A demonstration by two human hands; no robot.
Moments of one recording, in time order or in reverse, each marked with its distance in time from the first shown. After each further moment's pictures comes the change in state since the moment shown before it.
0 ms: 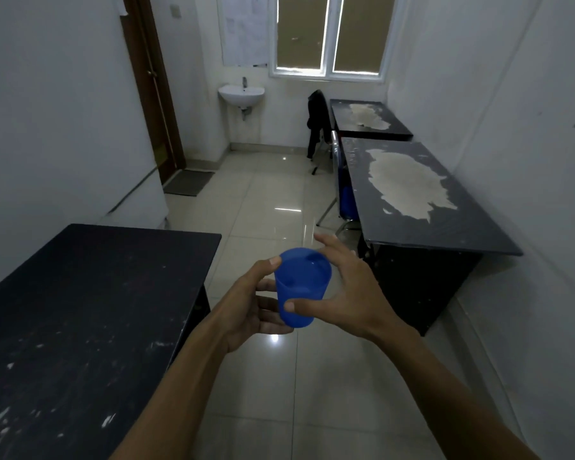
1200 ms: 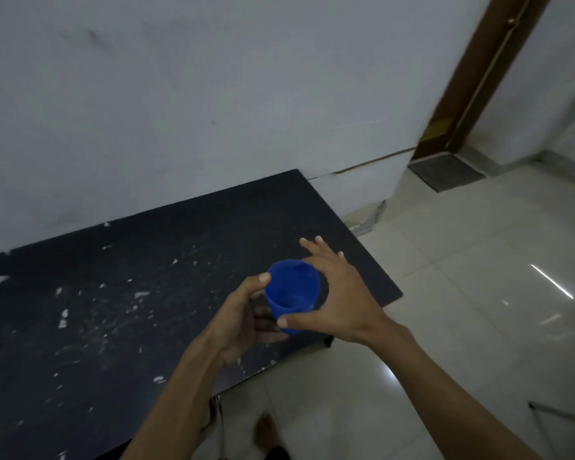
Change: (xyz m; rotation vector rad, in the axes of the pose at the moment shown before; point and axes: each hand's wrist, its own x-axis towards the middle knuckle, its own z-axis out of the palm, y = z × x) left_hand 0.118 0.010 -0.208 -0.542 0.942 0.115; right_hand 0.350 0.001 0.253 0.231 -0.950 -0.665
